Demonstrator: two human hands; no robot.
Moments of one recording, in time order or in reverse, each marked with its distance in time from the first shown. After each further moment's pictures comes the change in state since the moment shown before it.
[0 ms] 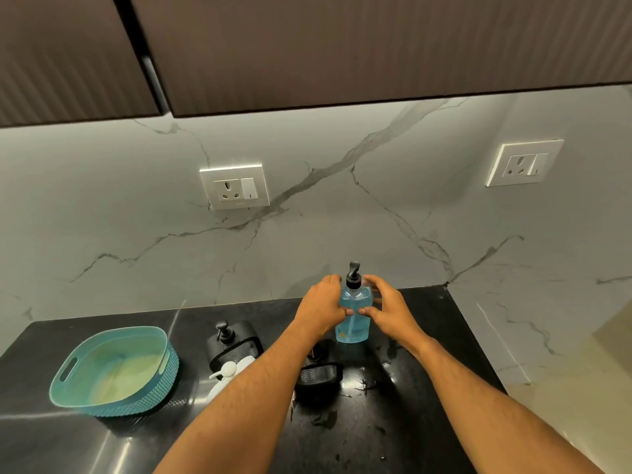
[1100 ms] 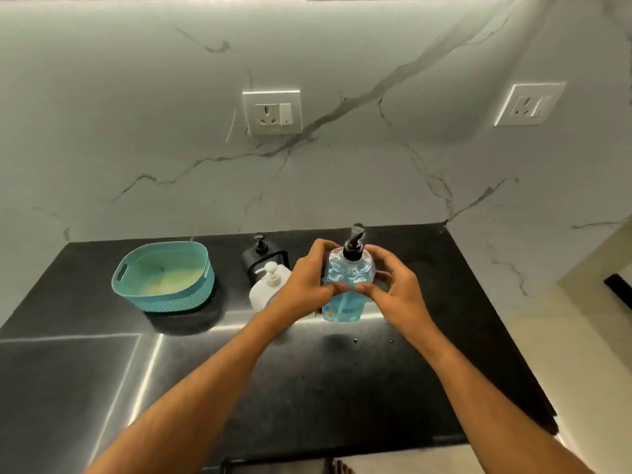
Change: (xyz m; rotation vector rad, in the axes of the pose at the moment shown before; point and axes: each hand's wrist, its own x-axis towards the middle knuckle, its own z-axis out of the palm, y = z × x) left_hand -0.208 -0.035 -0.043 -0.562 0.063 0.184; right_hand -0.199 -0.108 0.060 0.146 0.098 -0.180
